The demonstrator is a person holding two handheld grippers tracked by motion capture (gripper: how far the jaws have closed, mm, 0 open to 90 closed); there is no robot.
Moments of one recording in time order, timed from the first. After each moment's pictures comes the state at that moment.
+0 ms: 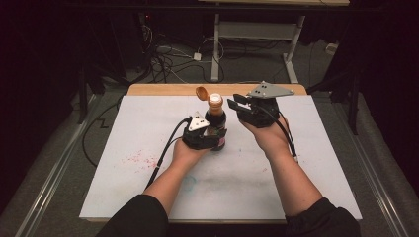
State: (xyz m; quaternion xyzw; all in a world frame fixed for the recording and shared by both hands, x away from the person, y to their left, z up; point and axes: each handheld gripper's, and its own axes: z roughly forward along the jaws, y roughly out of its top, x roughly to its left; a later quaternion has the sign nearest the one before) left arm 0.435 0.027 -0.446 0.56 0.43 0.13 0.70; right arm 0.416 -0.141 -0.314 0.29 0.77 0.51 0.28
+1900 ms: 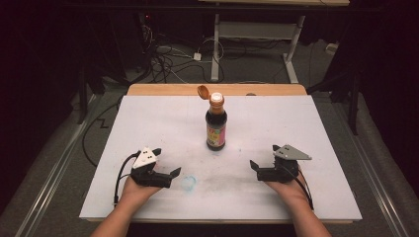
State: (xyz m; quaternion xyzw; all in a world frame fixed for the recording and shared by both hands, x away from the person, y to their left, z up) left arm 0.335 0.171 -0.491 0.64 0.45 0.15 0.61; right arm 0.360 -0.228 -0.473 0.38 0.76 0.45 0.27
